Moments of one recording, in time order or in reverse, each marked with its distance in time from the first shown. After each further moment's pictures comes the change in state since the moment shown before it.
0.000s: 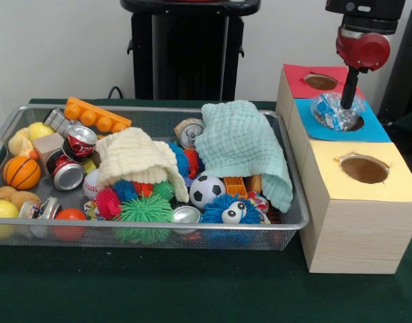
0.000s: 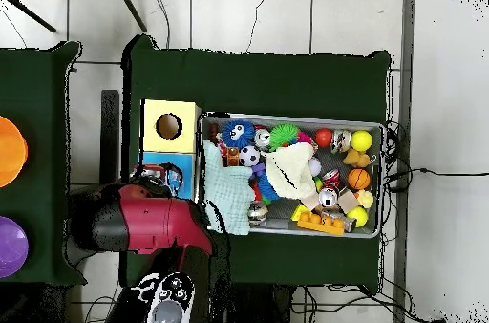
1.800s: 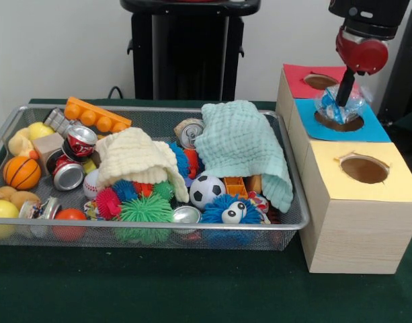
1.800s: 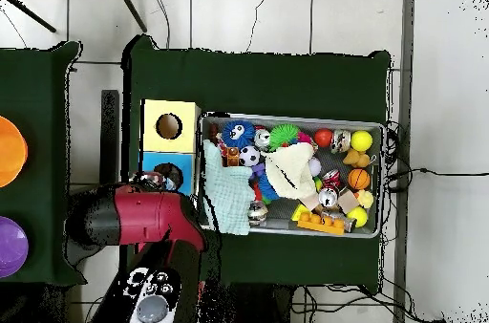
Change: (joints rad) arm 0.045 0.049 -0.047 -0.069 0.000 0.154 0.003
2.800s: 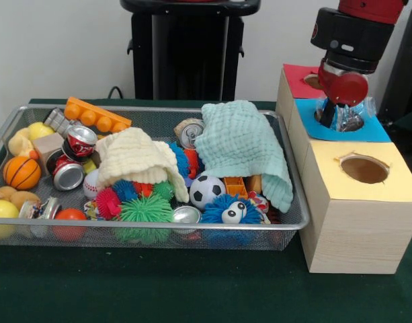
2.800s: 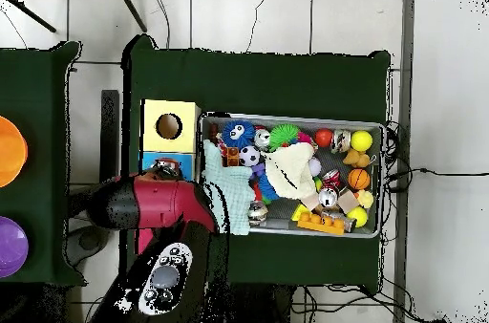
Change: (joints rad) arm -0.020 0.117 -0.031 -0.057 0.000 -0.099 0.003
